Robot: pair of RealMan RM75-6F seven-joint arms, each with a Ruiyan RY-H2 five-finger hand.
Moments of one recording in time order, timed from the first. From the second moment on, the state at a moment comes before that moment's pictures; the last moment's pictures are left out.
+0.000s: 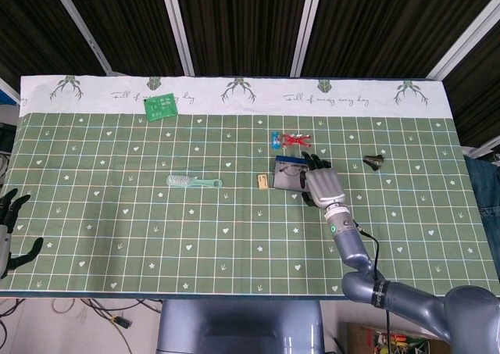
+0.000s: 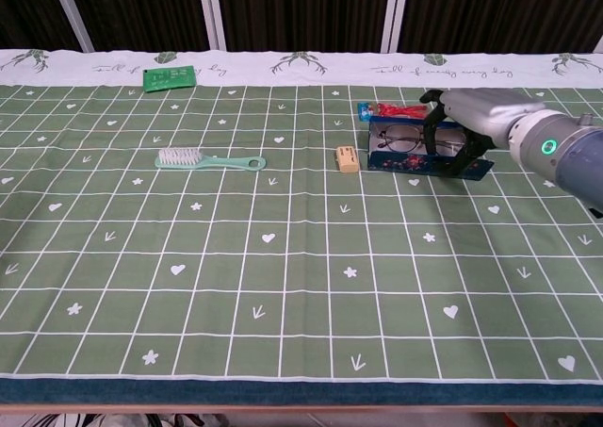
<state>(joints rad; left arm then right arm) -0.08 -1.08 -0.08 -1.71 1.35 1.42 0.00 0.75 -1.72 0.27 -1.17 -0.99 0.93 -0.43</state>
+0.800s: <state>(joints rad) -0.08 -1.07 -0.07 -1.72 1.36 1.41 0.00 0.73 -1.62 0.24 -1.35 -0.98 0.93 -0.41</state>
